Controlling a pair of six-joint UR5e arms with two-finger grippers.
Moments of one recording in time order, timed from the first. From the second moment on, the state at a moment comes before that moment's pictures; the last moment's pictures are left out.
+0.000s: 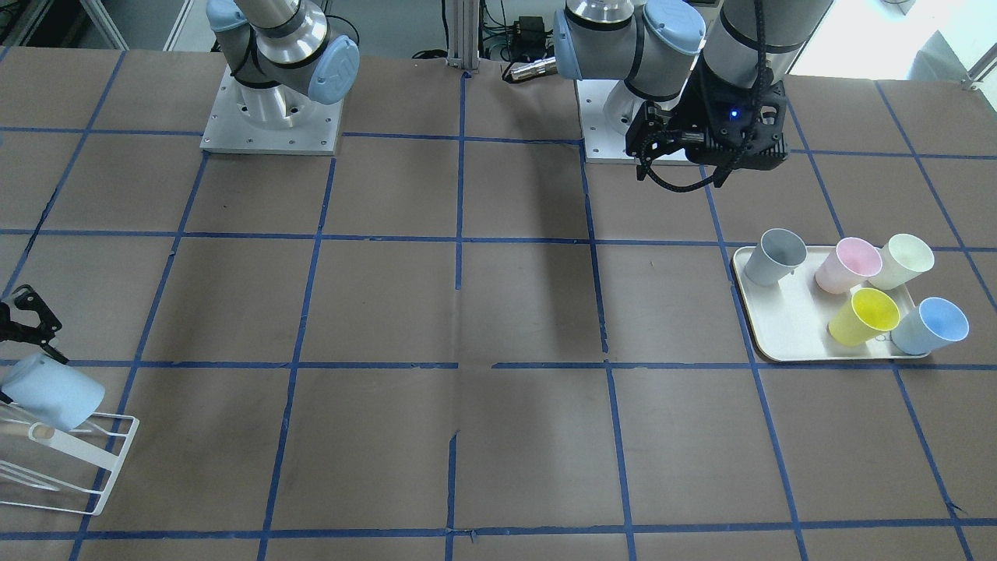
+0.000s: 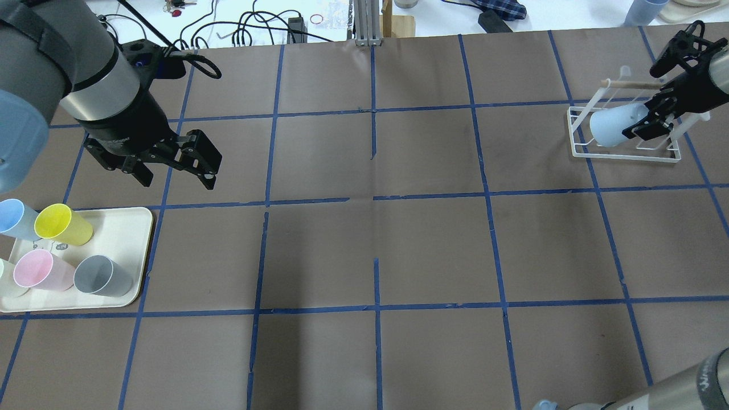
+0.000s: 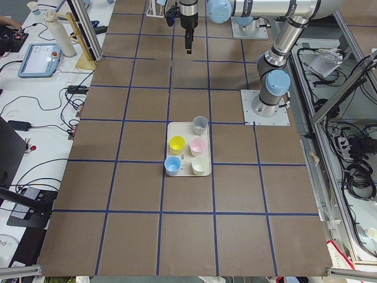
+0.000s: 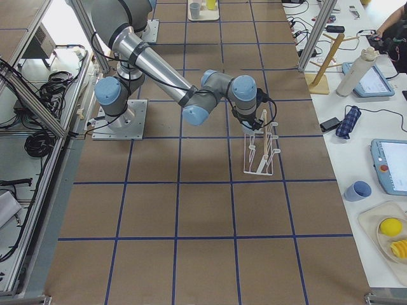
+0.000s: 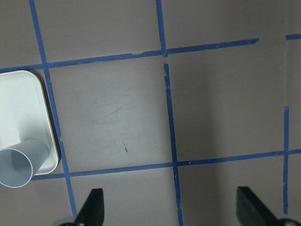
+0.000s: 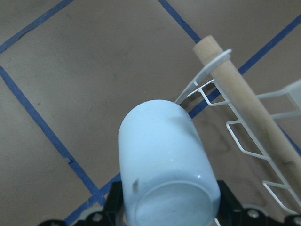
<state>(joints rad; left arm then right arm) -1.53 -1.47 -1.69 -1.61 1.59 0.13 1.02 -1.26 1.71 -2.14 -1.28 -1.42</state>
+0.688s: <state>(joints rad) -1.44 -1.49 -1.67 -1.59 1.27 0.12 1.02 -1.39 1.68 -2.00 -1.29 -1.41</state>
